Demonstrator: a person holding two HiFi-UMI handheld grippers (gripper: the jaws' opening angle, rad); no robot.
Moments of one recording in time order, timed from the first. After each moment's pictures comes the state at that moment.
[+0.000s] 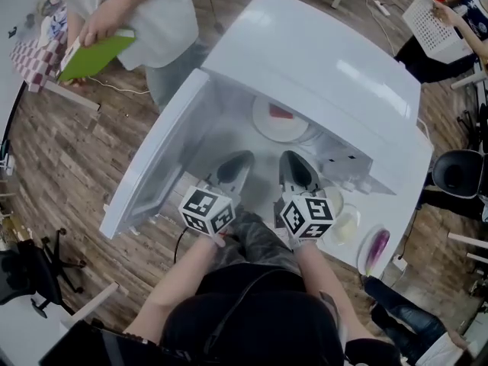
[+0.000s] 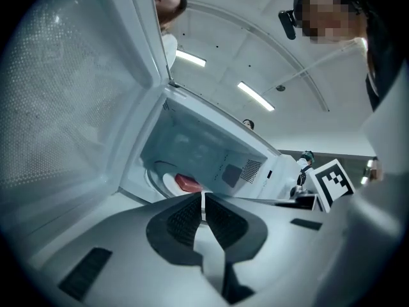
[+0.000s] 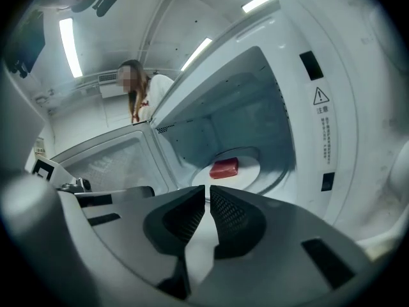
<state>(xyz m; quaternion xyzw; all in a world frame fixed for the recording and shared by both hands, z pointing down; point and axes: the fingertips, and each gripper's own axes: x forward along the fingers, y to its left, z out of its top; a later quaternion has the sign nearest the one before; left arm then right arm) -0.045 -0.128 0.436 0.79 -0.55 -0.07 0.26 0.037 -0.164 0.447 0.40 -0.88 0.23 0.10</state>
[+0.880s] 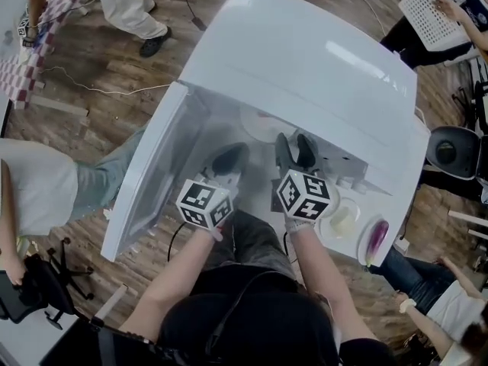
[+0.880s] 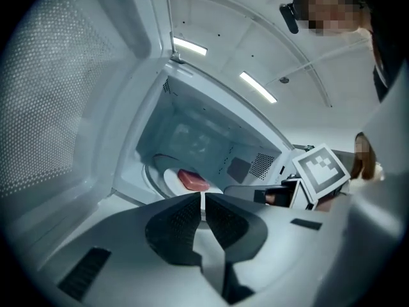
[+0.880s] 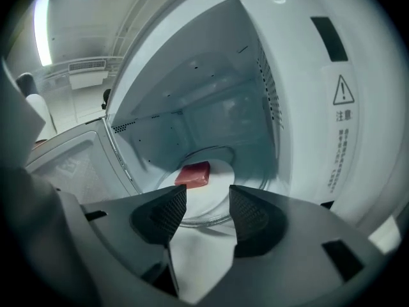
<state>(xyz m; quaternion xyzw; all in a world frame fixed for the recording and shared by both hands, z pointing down) -0.047 -0.161 0.450 0.80 -0.54 -0.03 0.28 0.050 -0.219 0.460 0.50 -0.81 0.26 0.14</state>
